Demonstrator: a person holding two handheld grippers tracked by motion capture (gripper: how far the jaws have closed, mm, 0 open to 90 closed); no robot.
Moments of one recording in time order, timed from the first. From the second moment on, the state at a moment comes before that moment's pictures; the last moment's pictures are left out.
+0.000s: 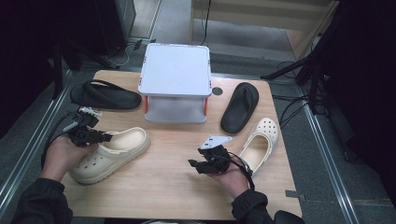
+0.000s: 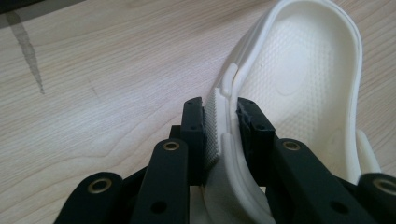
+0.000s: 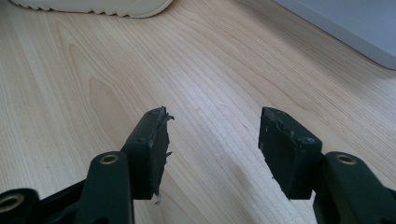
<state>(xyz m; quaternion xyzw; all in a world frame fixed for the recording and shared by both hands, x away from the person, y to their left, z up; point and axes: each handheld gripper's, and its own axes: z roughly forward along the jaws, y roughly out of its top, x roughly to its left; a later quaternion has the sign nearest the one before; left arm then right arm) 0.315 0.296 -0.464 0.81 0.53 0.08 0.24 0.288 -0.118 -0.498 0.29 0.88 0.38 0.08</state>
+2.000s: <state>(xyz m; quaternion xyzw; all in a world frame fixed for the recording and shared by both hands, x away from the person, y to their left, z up) 0.356 0.142 -0.456 0.88 0.39 0.02 0.26 0.276 -0.144 -0.495 0.33 0.85 0.40 0.09</state>
